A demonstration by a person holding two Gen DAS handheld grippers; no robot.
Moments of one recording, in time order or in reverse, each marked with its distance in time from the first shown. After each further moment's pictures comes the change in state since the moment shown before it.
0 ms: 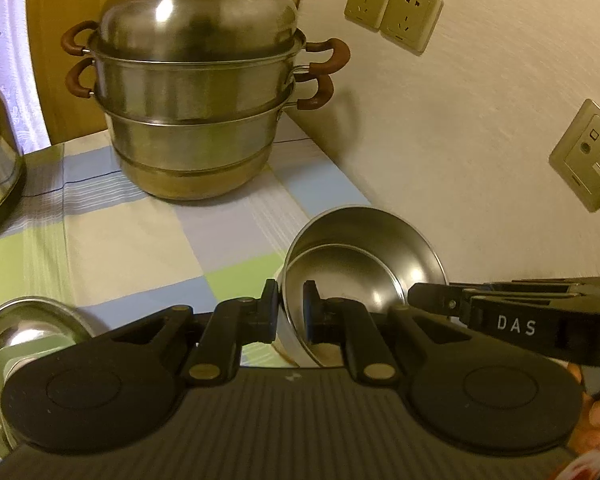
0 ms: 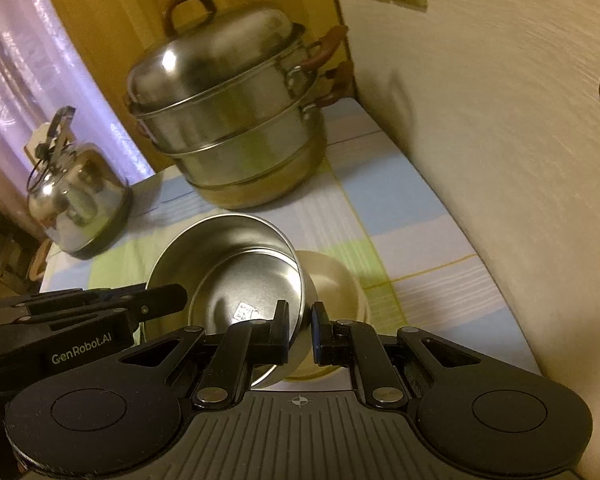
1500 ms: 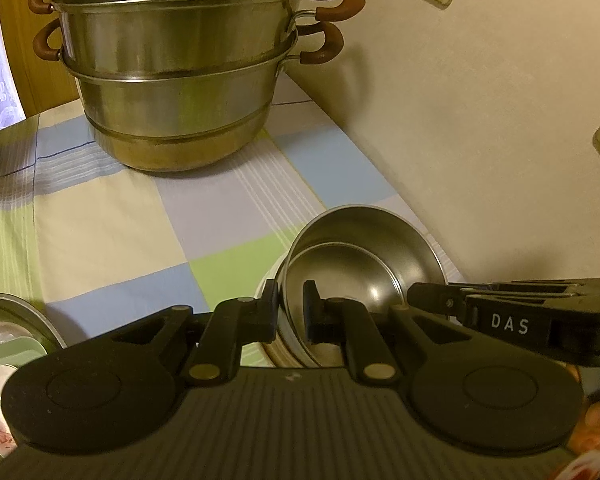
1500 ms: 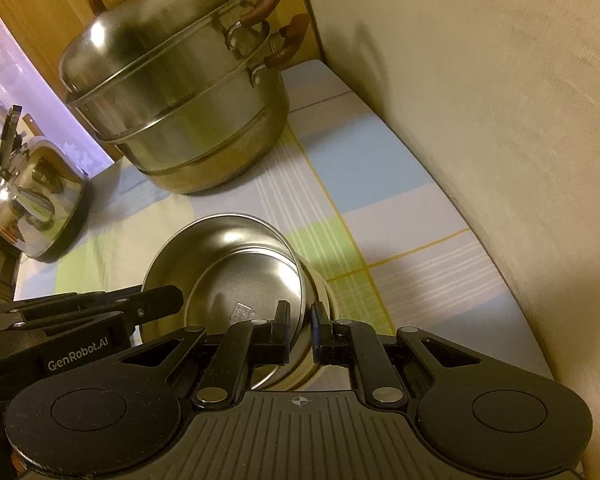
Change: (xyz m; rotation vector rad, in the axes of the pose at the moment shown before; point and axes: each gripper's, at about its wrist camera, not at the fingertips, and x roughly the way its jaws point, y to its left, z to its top) left arm 0.060 0.004 0.004 -0.006 0.110 -0.006; right arm 0.058 -0.029 0.011 0.069 0.095 -0.040
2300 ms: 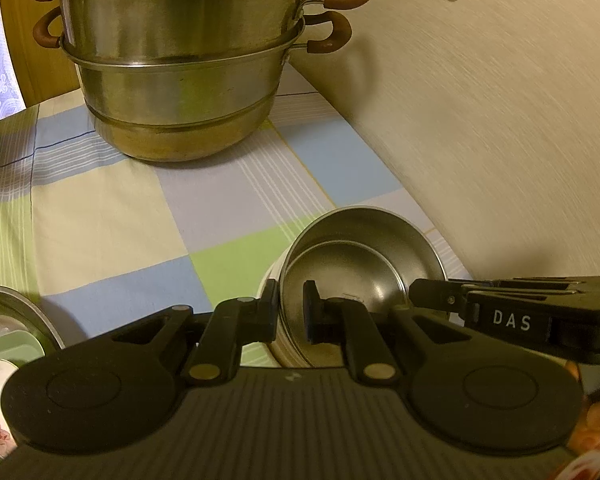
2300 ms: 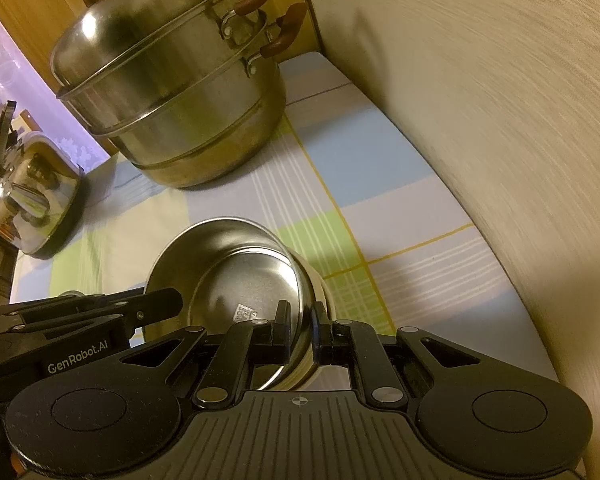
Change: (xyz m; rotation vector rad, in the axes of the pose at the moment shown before) left arm 0.008 0.003 -0.002 -0.015 0.018 0.007; right arm 0.007 -0.001 0.000 -0.004 0.011 -0.004
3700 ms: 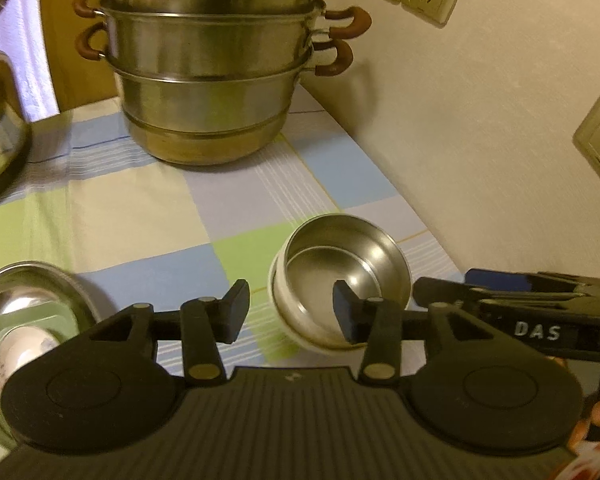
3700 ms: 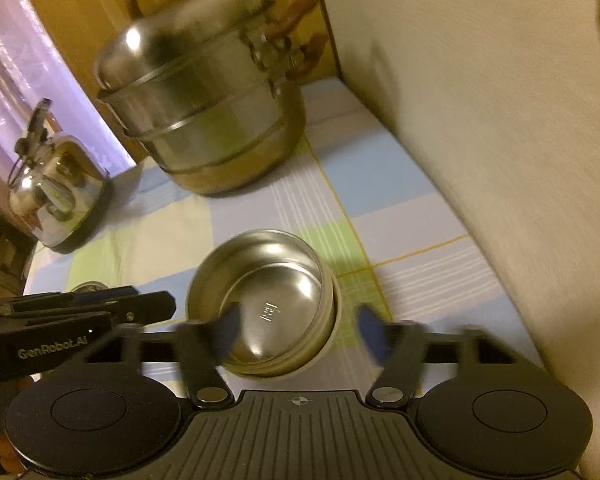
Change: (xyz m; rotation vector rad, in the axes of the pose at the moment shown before) left arm -0.057 -0.003 -0.032 -0.022 -0.076 0.039; right arm -0.045 0.005 -0.034 -0.076 -0.120 0.043
